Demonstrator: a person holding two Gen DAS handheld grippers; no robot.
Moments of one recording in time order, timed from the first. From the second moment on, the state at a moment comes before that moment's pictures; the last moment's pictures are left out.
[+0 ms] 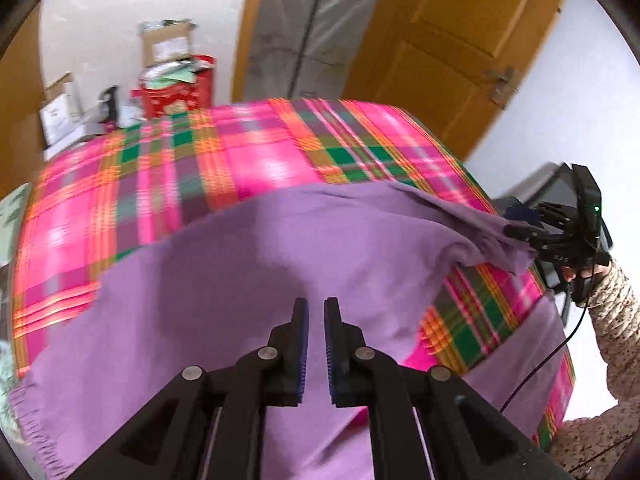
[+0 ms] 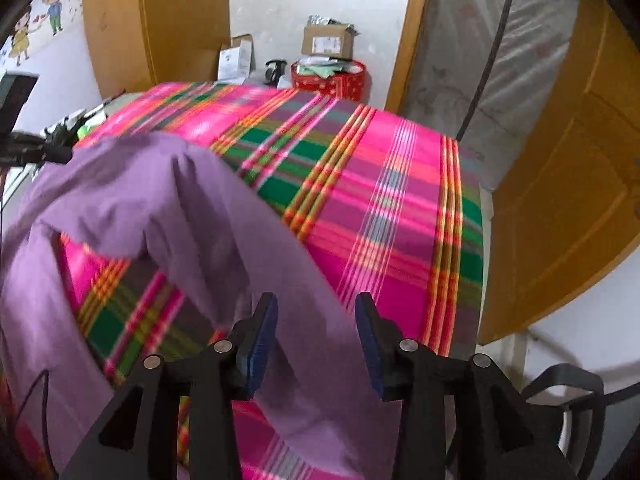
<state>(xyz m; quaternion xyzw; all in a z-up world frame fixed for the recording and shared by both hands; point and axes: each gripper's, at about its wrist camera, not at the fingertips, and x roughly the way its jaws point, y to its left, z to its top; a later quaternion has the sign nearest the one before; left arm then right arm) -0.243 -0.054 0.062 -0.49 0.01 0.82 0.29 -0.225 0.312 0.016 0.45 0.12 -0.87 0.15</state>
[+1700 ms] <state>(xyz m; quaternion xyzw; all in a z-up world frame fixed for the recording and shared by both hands) -0.237 0.093 0.005 -0.53 0.03 0.77 0.36 -0.282 0.413 0.018 0.42 0.09 -0.90 0.03</state>
